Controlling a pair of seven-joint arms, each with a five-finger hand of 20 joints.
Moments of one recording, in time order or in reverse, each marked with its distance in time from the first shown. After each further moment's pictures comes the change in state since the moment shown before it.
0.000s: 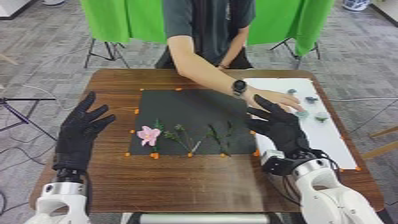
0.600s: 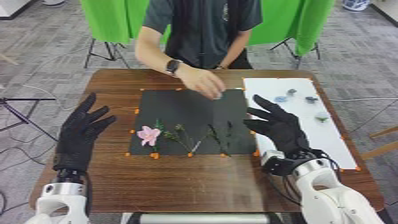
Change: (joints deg) left arm 0.2 0.1 -0.1 0.0 -0.1 0.0 -0.6; right arm 0.0 0.2 0.0 0.0 -0.1 -0.4 0.0
